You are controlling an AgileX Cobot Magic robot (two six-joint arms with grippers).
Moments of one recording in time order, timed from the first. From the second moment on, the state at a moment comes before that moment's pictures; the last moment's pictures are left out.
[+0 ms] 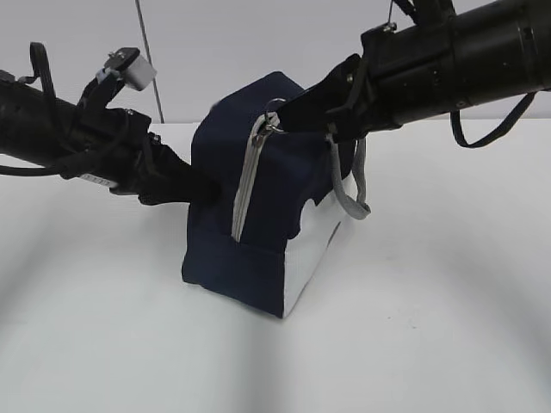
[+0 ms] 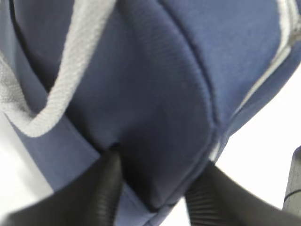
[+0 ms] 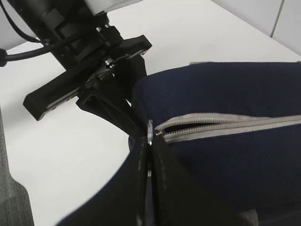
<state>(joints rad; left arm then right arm) -0.24 1.71 -1.06 -1.17 0.82 1.45 0.33 1.51 -1.10 1.19 0.72 -1.48</state>
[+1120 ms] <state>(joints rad) -0.39 1.71 -1.06 -1.20 0.98 1.45 0.32 1.51 -1.18 1.09 0.64 -1.48</state>
